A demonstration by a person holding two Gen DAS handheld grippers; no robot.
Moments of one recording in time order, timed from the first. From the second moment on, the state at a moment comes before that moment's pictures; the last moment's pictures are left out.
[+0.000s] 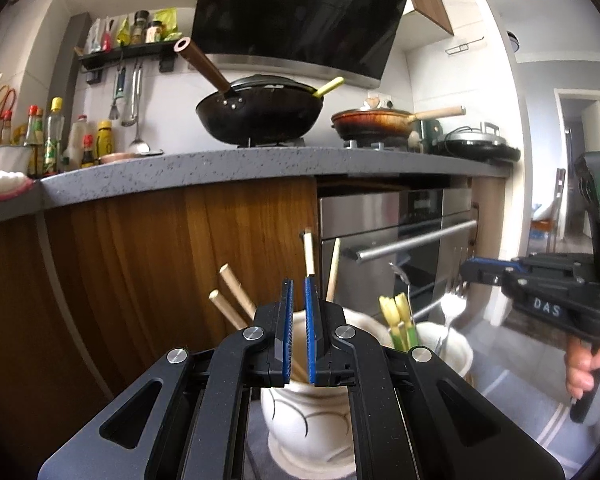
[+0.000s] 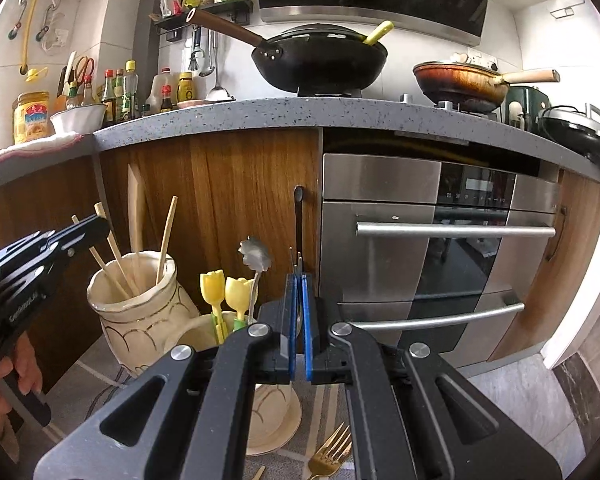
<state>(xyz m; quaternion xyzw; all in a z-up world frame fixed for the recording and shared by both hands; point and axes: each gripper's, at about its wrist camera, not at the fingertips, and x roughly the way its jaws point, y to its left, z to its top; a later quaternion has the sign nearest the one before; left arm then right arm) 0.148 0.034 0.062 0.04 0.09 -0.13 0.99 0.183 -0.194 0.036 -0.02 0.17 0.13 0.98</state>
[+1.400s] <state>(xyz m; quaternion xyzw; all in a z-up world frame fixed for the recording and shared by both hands) 0.050 0.025 0.007 0.05 0.23 -0.12 0.96 0.119 -0.275 -0.020 0.02 0.26 0.10 0.96</state>
